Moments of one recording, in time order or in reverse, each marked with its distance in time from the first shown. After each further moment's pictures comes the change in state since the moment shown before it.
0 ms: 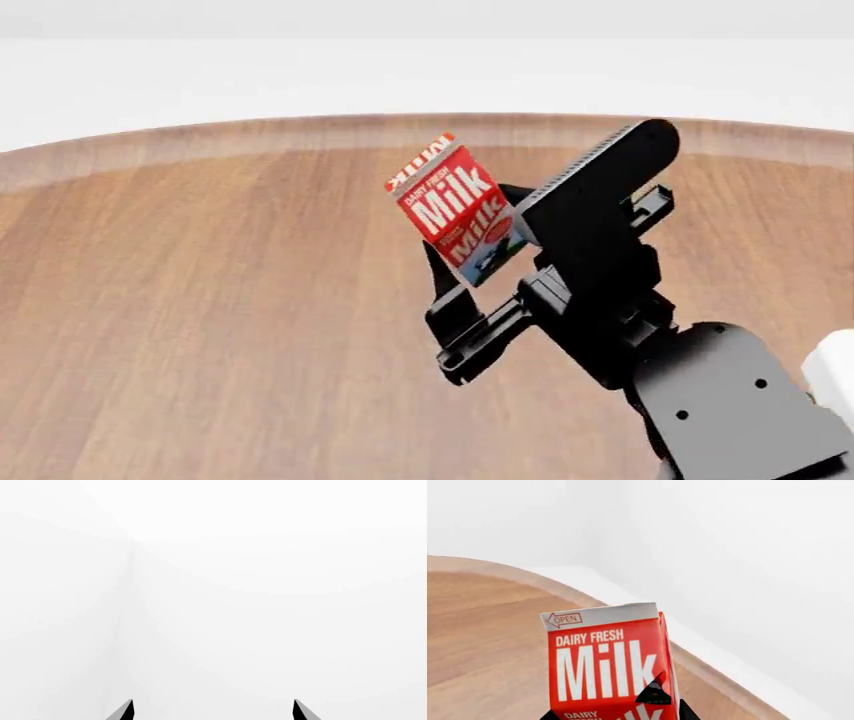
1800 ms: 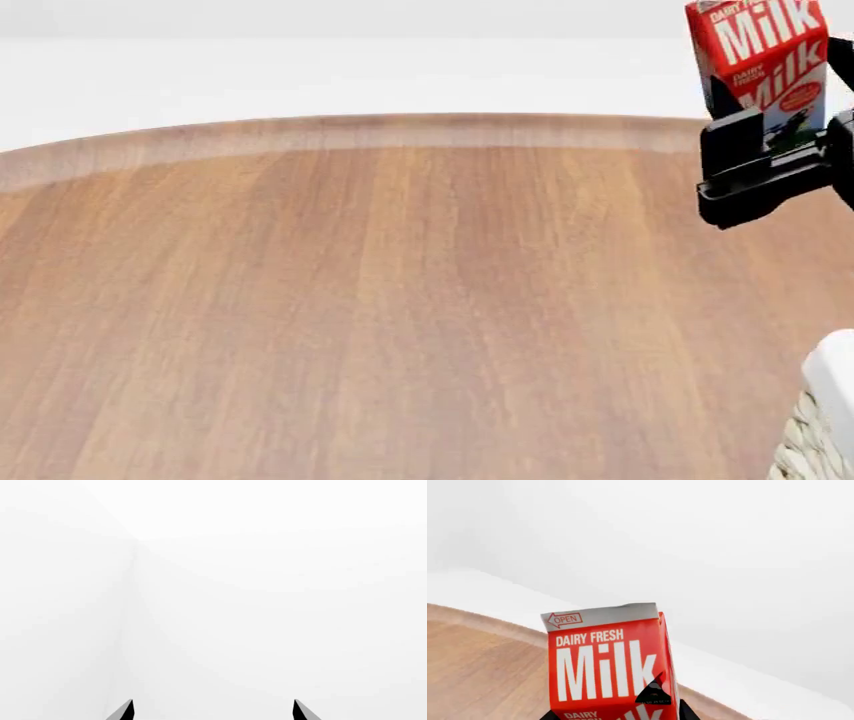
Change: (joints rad) left arm 0.017 -0.017 -0.010 -0.003 -0.016 0.016 -0.019; right arm 0.219 0.264 0.232 -0.044 0.150 0.355 0.095
